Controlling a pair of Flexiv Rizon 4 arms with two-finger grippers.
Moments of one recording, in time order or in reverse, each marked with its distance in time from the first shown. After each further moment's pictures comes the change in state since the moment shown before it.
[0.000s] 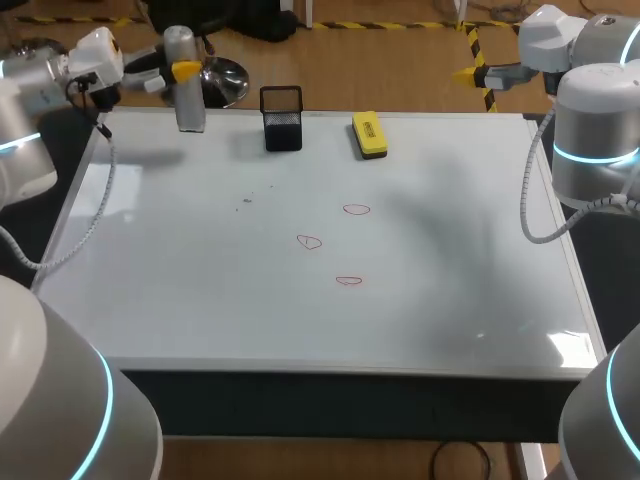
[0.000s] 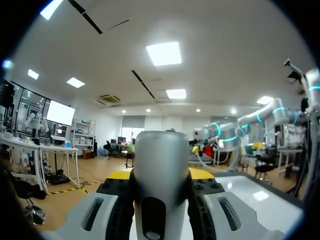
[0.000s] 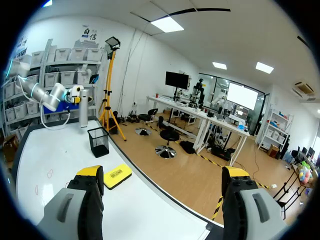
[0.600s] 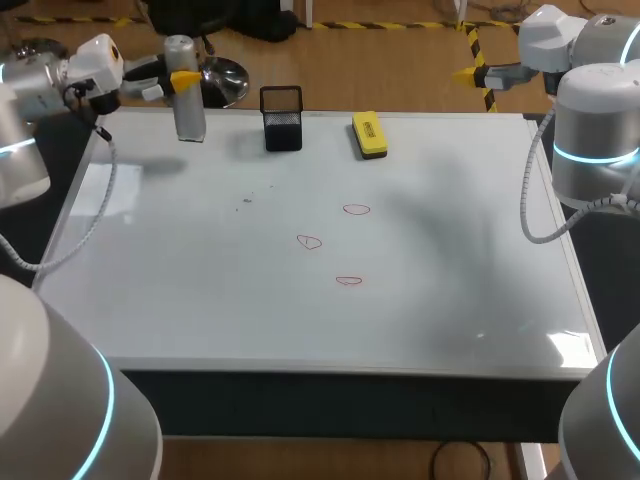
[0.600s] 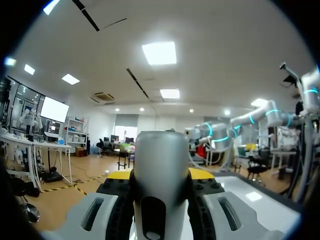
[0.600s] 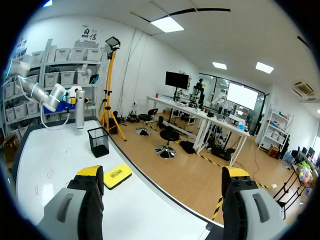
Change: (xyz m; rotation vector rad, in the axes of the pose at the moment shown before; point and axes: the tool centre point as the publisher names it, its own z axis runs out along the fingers) left arm 0.019 0.003 -0.002 -0.015 0.055 -0.024; right arm 0.000 0.000 0.000 0.000 0.000 0.000
